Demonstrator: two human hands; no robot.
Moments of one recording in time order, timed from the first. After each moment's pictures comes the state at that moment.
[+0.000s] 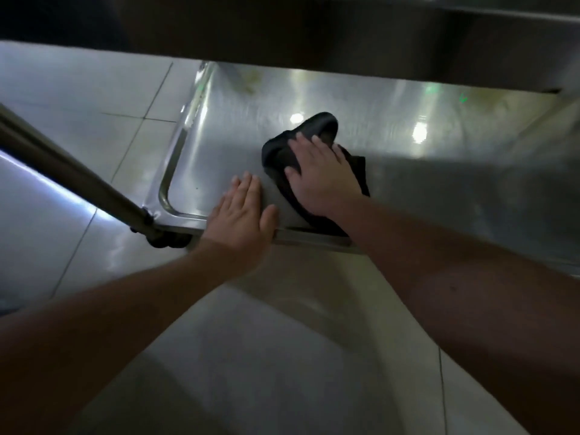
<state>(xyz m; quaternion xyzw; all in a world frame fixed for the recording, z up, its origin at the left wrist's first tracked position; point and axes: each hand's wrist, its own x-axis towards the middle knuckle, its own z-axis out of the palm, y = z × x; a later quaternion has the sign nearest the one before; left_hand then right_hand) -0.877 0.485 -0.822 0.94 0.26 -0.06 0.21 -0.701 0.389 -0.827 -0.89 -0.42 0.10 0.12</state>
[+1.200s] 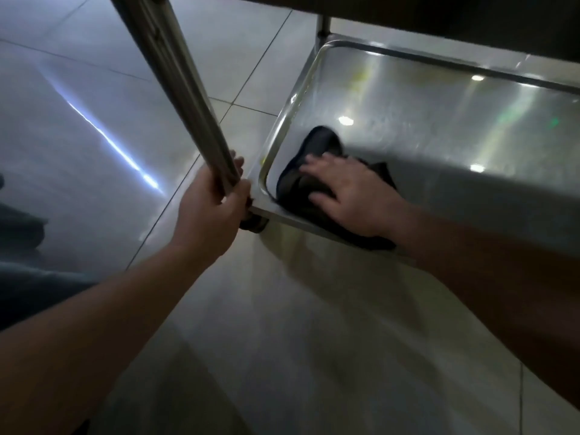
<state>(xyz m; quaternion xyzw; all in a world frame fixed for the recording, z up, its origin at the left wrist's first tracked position) -0.992 0.596 -0.812 0.73 0.41 0.24 0.50 -0.755 0.463 -0.817 -0.77 -0.62 0.14 0.10</state>
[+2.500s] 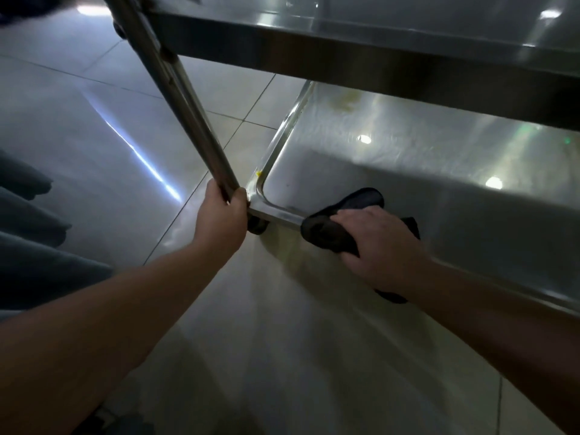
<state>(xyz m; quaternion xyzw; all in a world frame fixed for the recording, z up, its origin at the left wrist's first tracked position) -0.976 0.563 -0.797 0.68 0.55 0.23 0.43 -0.784 0.353 -0.799 -0.79 -0.59 0.11 0.12</state>
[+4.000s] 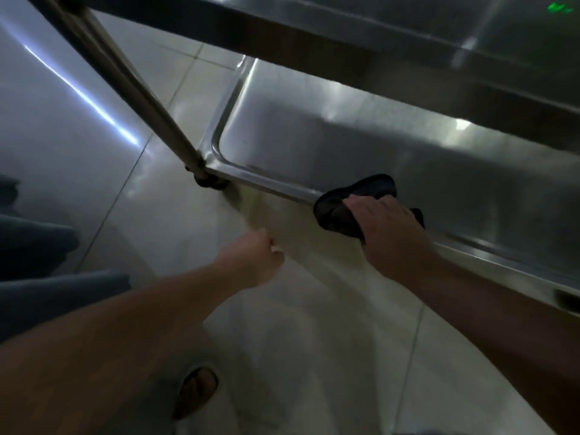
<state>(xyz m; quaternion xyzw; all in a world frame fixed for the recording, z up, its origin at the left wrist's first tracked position) -0.968 0.438 -0.817 0.82 0.37 -0.27 0.34 -0.765 0.255 -0.786 -0.83 -0.55 0.12 0.02</state>
